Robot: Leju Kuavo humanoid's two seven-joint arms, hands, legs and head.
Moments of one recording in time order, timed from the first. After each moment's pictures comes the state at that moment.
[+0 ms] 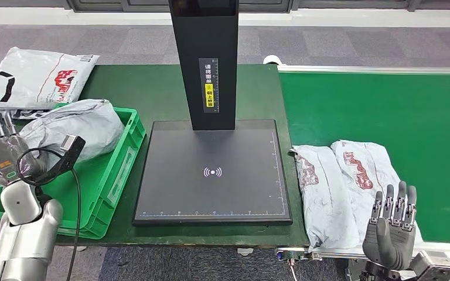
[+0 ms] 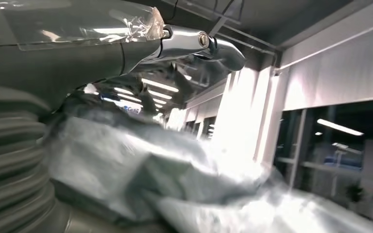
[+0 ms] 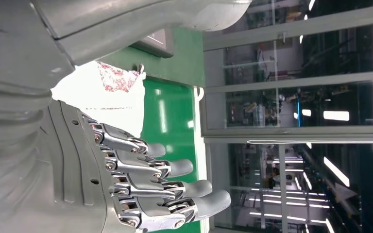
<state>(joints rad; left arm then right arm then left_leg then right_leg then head) -0.38 0.13 0.34 -1.03 -1.52 0.62 0.21 0.17 0.31 -0.43 -1.52 0.02 0.31 -0.62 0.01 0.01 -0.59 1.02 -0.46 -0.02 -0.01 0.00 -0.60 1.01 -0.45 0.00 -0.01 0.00</state>
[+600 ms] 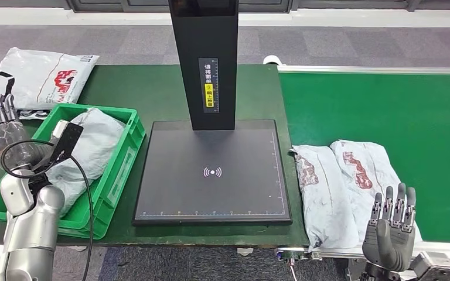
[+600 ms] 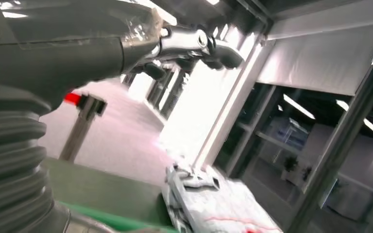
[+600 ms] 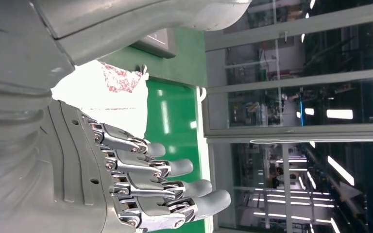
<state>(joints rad) -0.44 0.10 0.34 -1.08 -1.11 0.54 -0.07 0.18 0.31 -0.43 -1.52 0.01 0.31 -0.61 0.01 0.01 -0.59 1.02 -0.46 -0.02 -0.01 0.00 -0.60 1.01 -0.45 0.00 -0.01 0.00</state>
